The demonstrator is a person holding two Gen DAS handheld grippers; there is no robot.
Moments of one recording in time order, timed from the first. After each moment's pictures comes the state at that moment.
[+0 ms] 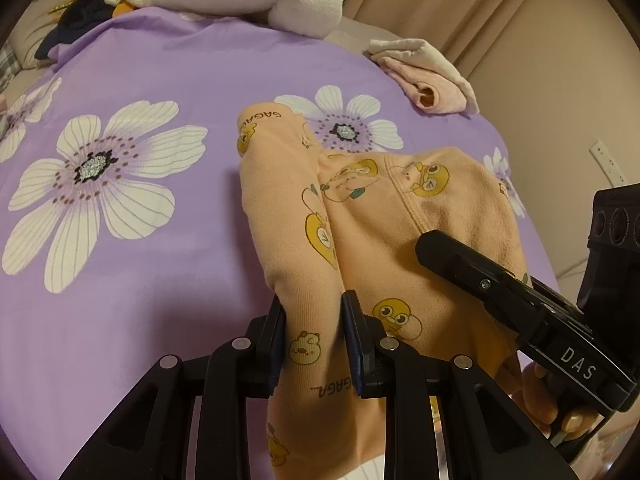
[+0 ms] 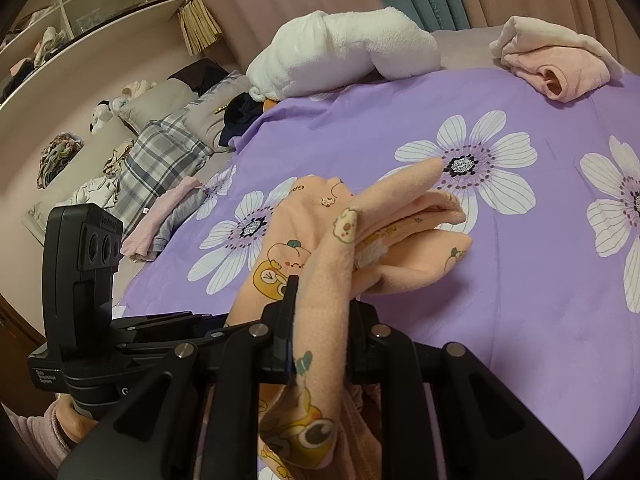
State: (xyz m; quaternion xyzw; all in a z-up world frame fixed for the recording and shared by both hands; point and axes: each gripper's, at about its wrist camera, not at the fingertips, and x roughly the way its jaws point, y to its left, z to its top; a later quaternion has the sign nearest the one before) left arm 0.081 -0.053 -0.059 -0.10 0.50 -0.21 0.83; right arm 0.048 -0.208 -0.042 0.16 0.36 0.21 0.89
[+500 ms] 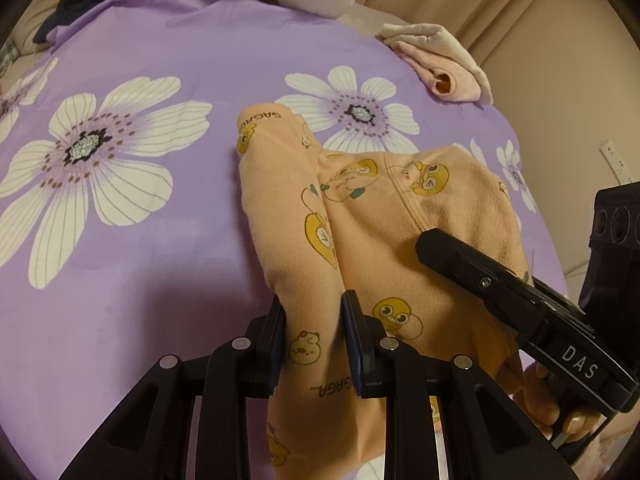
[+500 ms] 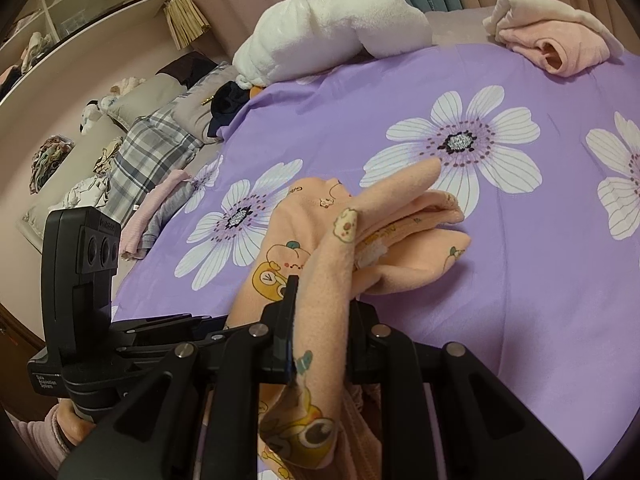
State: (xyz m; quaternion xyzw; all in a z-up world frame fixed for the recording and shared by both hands) left arm 0.094 -0.057 -0.076 -0.11 0.53 -0.21 0.82; right arm 0.064 -0.207 -0.064 0.17 0.39 0.20 0.88
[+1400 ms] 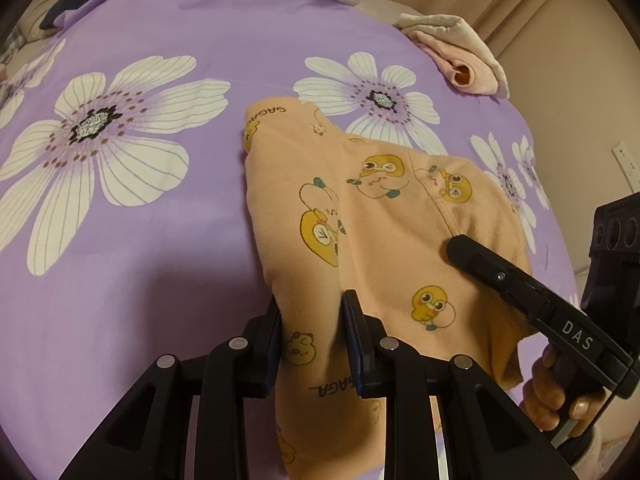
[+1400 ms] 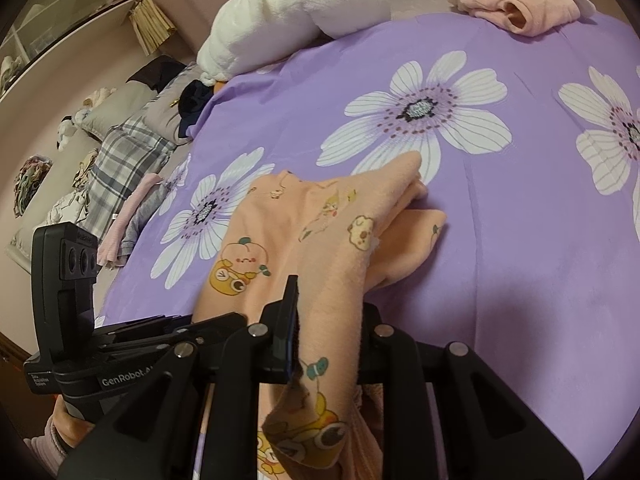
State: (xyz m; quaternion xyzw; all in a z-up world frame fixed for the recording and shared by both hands) left arm 0.100 -0.049 -0.091 -0.11 0.55 -0.19 0.81; right arm 0.069 -0.232 -0.093 0.20 0.42 0.16 0.87
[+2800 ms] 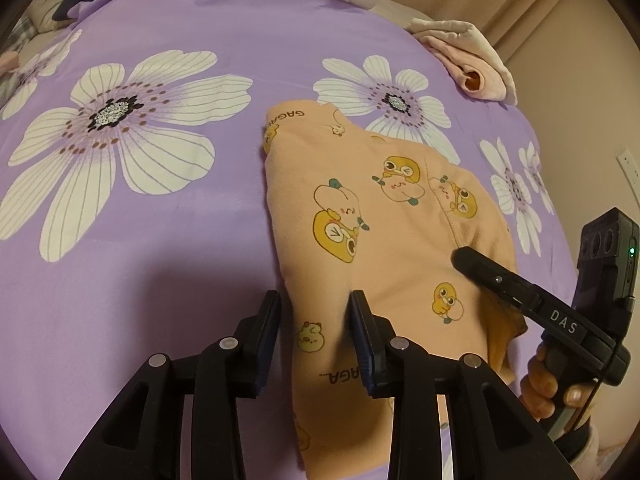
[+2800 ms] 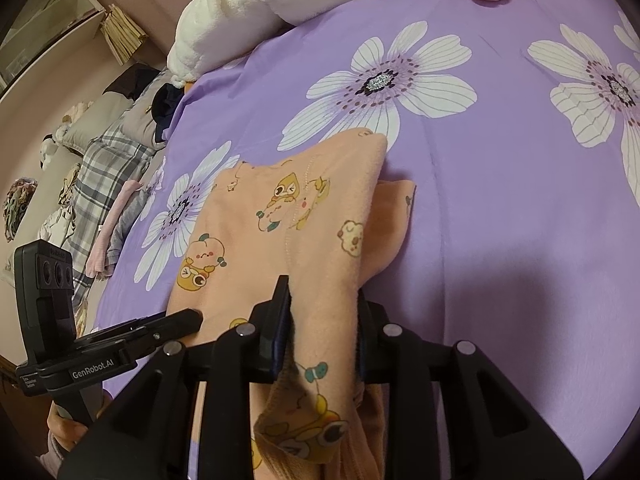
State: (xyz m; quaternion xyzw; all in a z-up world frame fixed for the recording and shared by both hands) left arm 0.093 -0.035 -0.093 -0.11 0.55 -0.18 0.81; right arm 0.067 -0.248 -0.114 0.23 0.44 0.13 0.86
